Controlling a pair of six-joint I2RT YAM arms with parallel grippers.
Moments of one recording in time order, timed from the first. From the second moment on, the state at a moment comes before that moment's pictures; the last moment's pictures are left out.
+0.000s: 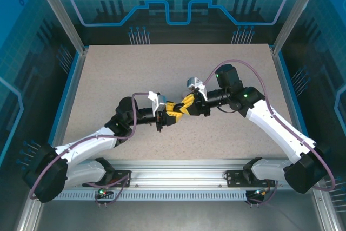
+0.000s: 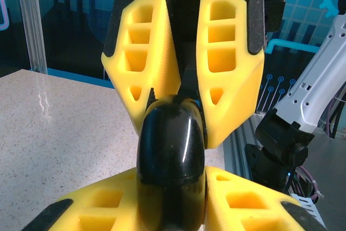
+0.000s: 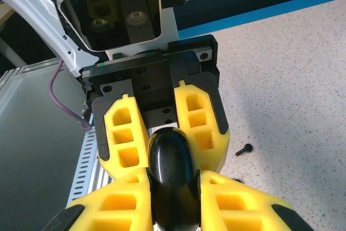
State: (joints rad) left arm -0.63 1.13 0.52 0.60 0.70 -0.14; right arm 0.54 1.24 1.14 -0.58 -0.92 -0.32
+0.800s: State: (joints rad) left arm -0.64 1.13 0.53 0.60 0.69 -0.14; right arm 0.54 1.24 1.14 -0.60 -0.92 -0.34
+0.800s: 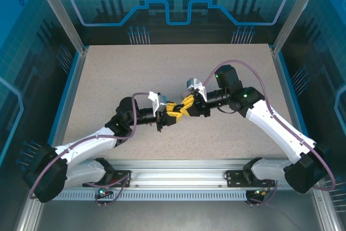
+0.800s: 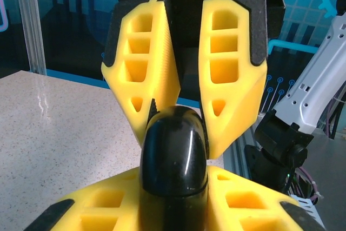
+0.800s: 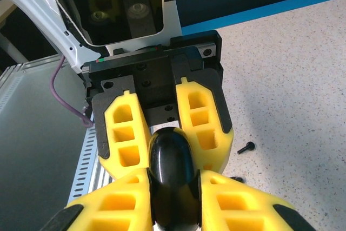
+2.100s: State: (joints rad) left arm -0.64 1.13 0.53 0.60 0.65 -0.14; right arm 0.55 1.23 1.16 -0.57 -0.75 -0.27
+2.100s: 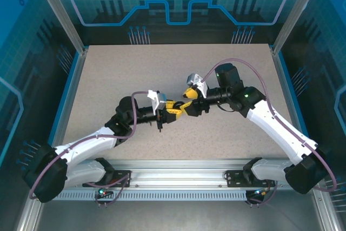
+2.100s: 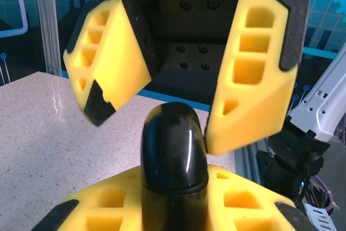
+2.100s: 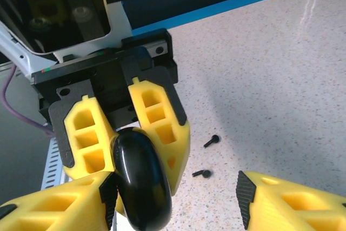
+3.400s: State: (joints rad) left arm -0.64 0.89 0.53 0.39 0.48 -0.06; right arm 0.46 1.17 1.02 -0.54 -0.46 0.18
